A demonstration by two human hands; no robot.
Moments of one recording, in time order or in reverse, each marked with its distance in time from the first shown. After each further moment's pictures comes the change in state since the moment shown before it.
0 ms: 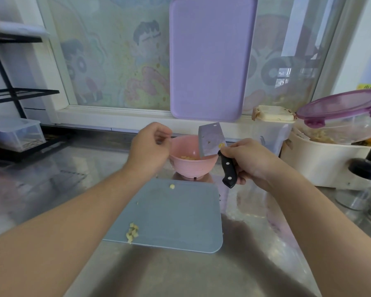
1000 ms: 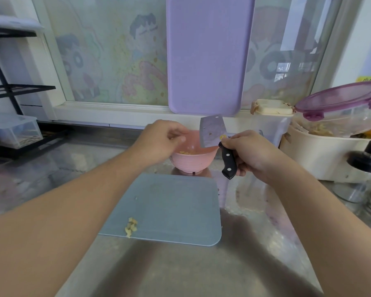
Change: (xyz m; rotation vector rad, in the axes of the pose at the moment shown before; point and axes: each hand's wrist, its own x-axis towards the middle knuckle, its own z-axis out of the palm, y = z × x) left_hand 0.016 0.006 0.003 0.175 -0.365 0.104; right_hand 0.005 0.004 -0.003 0.068 0.035 -0.039
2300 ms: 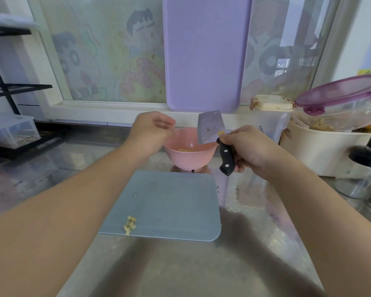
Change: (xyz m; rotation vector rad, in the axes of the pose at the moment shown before) left_hand 0.000 0.009 -0.004 -0.362 0.177 -0.267; right_hand 0.000 -0.001 0.002 -0.015 0.002 -0.008
